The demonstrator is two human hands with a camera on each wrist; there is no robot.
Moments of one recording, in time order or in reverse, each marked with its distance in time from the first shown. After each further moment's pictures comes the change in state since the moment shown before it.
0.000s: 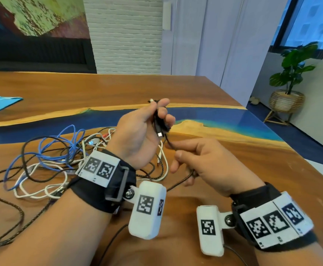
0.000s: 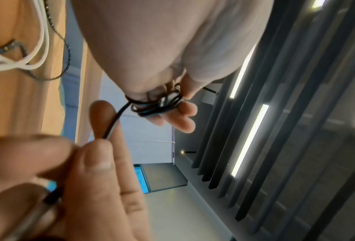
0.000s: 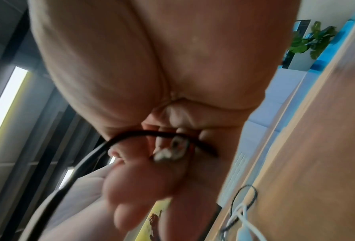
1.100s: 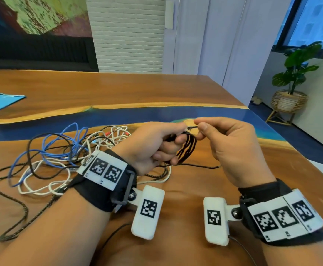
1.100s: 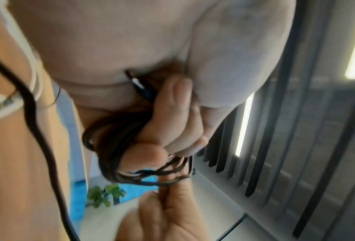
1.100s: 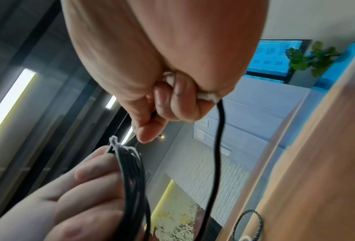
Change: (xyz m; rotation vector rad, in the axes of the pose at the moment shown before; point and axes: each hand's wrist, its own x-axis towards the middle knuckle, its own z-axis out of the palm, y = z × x) left_hand -0.015 -0.001 0.001 0.562 -0.298 -0.323; right_hand -0.001 -0.007 -0.018 0.067 0.451 -0.274
